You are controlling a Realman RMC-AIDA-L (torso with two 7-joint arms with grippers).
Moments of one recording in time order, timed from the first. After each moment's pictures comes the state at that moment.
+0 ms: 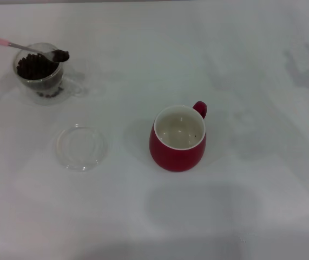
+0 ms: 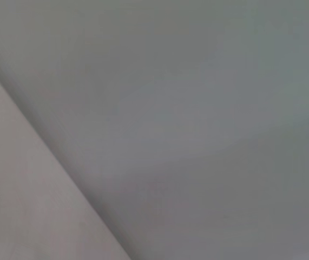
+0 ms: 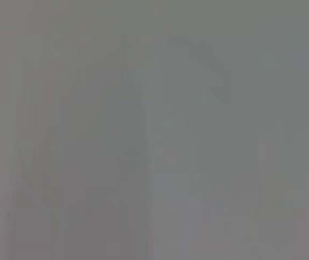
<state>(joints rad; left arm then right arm) -0.42 -1.93 0.83 0.36 1.32 1.21 -2.07 0.31 2.01 -1.62 -0.13 0.01 -1.50 0.45</state>
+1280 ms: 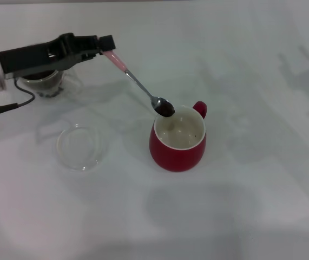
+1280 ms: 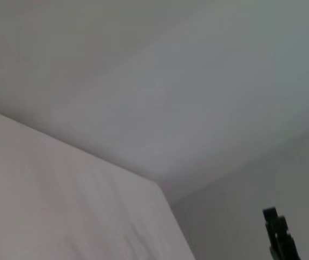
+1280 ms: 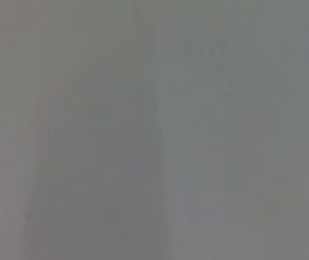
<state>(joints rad) -0.65 -1.95 1.12 0.35 1.44 1.41 -2.05 0.30 2.01 -1.64 -0.14 0.00 -1.51 0.46</state>
